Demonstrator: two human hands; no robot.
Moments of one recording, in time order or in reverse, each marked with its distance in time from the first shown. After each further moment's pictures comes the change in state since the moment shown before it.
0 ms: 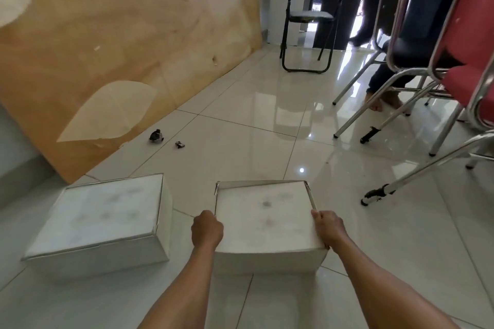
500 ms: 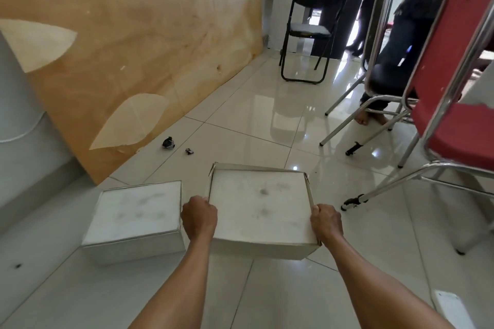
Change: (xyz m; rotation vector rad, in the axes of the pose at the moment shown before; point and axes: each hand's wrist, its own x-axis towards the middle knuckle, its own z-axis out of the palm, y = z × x) left_hand -0.123 0.055 -0.153 -0.155 0.272 0.074; right_hand -0.135 -0.096 -0.085 -0.084 0.139 -0.081
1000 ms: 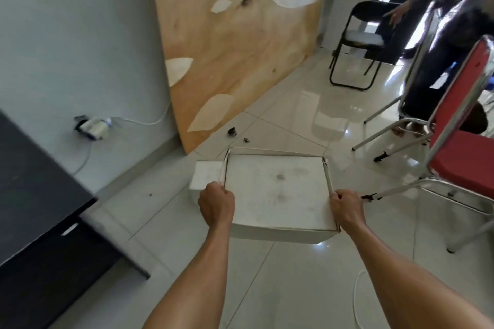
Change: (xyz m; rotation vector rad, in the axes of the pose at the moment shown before) left_hand -0.206 0.031 -0.325 0.022 0.177 -0.081; right_hand -0.279 -0.138 -0.180 -0.031 -0.091 -0.231
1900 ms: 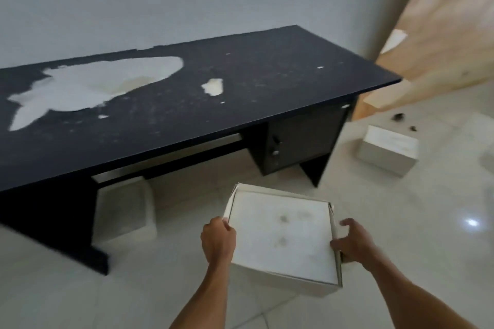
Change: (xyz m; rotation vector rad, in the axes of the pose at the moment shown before) left_hand -0.285 -0.597 -0.411 0.074 0.305 -0.459; right_hand -0.610 -0.054 0.279 -0.087 -0.731 -0.036
